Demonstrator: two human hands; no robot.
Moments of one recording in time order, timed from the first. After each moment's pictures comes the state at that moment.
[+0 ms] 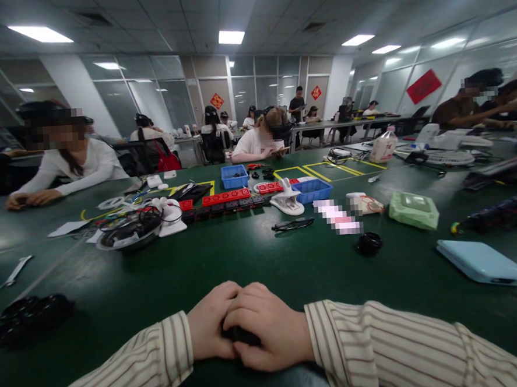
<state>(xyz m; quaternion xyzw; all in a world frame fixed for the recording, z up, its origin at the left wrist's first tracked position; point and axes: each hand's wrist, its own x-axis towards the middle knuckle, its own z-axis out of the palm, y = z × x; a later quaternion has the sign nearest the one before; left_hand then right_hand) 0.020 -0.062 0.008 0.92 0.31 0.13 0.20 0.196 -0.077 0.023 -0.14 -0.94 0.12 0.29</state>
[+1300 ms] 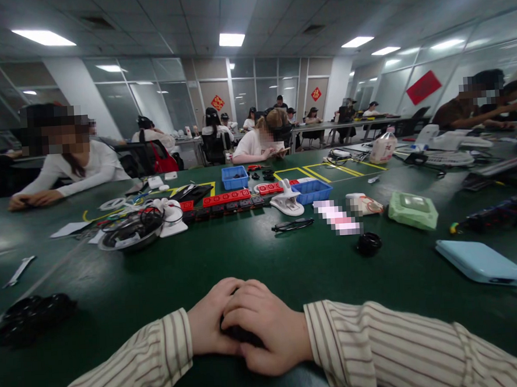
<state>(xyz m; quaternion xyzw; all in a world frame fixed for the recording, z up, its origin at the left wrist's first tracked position) 0.018 -0.058 0.009 0.92 0.30 0.17 0.21 0.196 -0.078 0.026 -0.11 -0.92 0.14 0.34</state>
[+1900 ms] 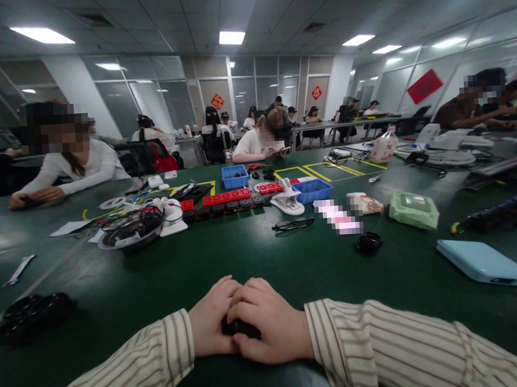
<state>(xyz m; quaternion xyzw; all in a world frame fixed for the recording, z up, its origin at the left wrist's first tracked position) 0.022 -0.065 0.014 0.92 0.32 0.12 0.17 0.196 -0.077 0.023 -0.20 -0.92 0.13 0.30</state>
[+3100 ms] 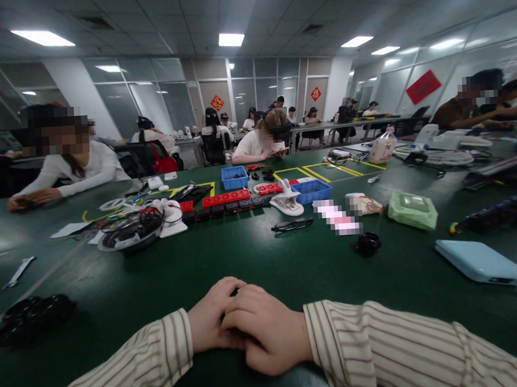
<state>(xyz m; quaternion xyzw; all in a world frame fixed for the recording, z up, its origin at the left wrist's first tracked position) 0.020 -0.058 0.011 0.91 0.33 0.15 0.21 0.195 -0.077 0.024 -0.11 -0.94 0.14 0.30</state>
